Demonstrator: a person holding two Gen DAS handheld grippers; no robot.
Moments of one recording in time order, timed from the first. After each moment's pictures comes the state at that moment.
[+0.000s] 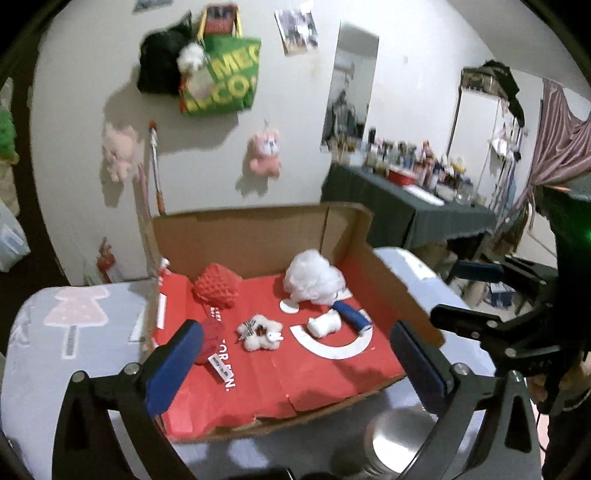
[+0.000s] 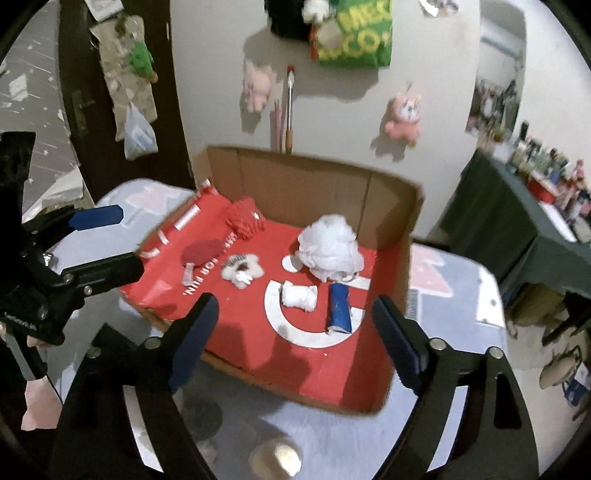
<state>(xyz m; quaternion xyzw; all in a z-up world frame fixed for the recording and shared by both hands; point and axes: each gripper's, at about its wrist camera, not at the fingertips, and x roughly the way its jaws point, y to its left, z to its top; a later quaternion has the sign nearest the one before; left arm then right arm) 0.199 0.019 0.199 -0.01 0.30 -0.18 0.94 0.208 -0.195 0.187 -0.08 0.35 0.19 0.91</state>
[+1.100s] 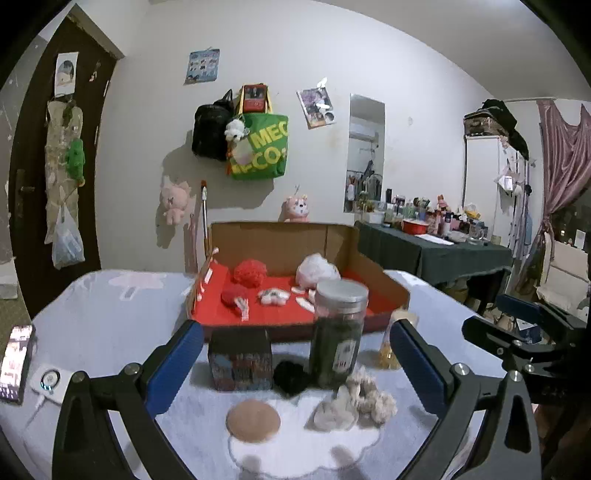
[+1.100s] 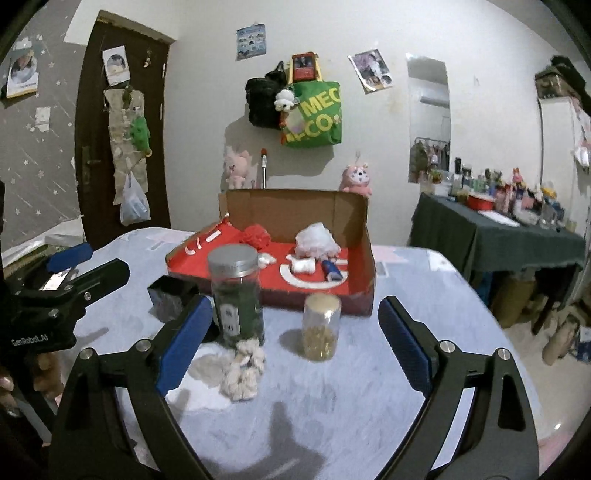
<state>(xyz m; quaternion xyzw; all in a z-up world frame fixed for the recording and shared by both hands) -0.005 0.014 0.129 -0.02 0.15 -0.09 0.98 -0.019 -0.216 0.121 -0.01 0.18 0.12 0.98</state>
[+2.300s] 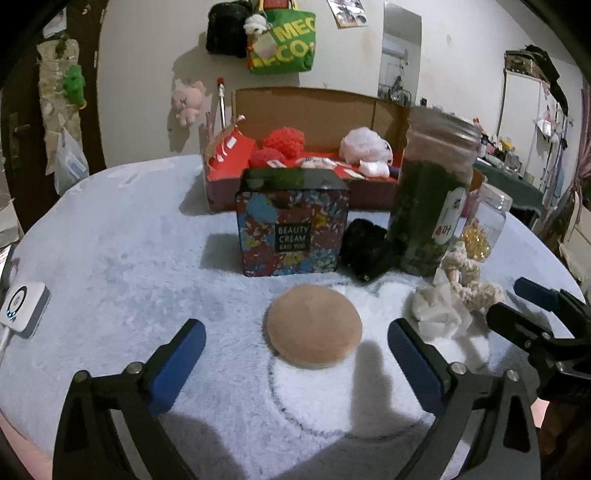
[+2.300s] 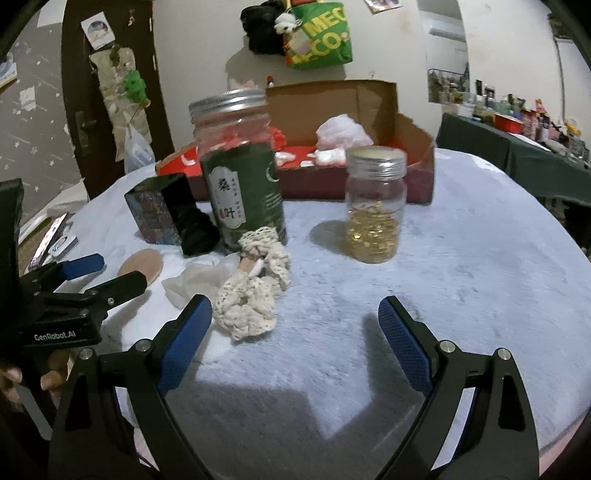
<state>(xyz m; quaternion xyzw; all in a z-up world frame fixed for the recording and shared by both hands) 0.054 0.048 0.024 0.00 0.34 -0.06 0.94 0.029 -0.191 0.016 0.01 0.31 0.16 0.94</state>
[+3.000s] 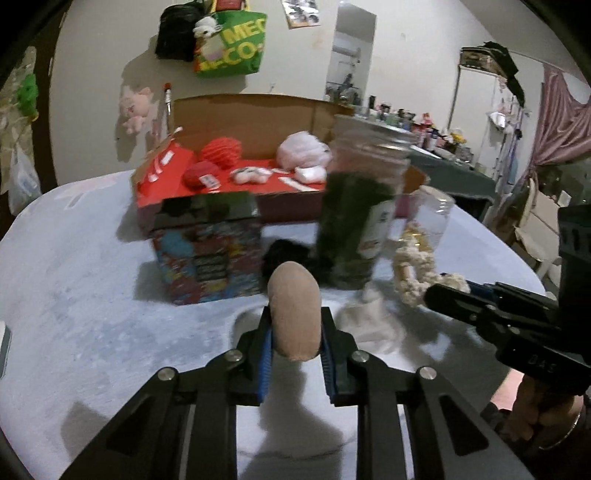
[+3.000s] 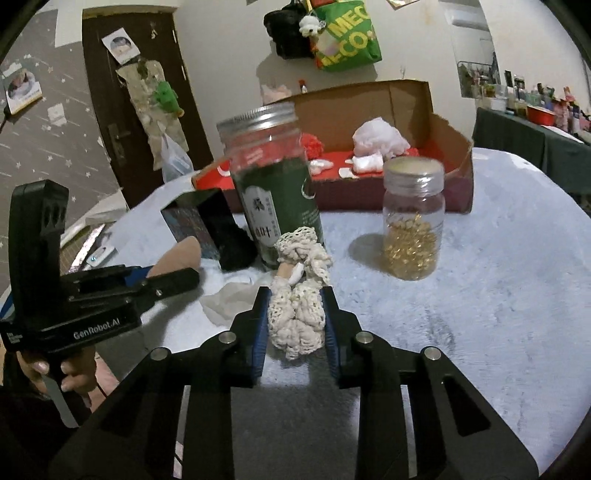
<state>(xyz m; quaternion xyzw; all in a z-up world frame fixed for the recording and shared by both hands) 0.056 0.020 0.044 0.00 0.33 -0.17 0.93 0.033 -0.198 0.024 0.05 0.30 0.24 0.92</state>
